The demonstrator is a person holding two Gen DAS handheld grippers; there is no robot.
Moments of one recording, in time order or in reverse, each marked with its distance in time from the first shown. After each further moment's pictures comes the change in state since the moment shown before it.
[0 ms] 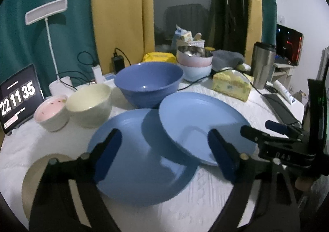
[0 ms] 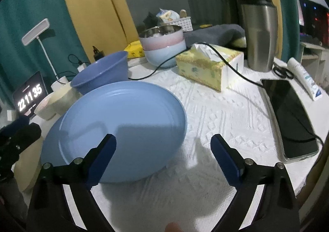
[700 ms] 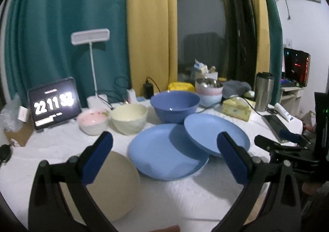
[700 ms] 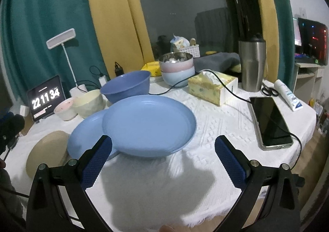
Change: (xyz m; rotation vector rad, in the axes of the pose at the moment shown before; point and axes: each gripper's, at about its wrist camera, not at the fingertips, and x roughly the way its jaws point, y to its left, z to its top) left arm -0.113 0.025 -0.024 -0.059 -0.204 0.108; right arm -0.082 0.037 -0.022 -0.073 -0.150 0.003
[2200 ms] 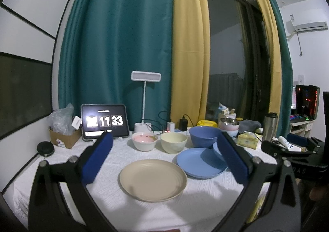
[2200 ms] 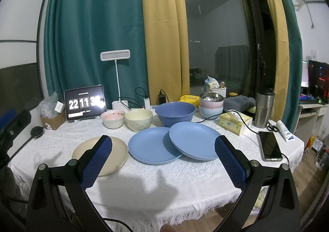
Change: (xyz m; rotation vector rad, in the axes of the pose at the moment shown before) left arm -0.189 0.088 -0.035 -0.103 -0.301 0.153; right arm -0.143 0.137 -0.017 -0.188 -0.201 0.066
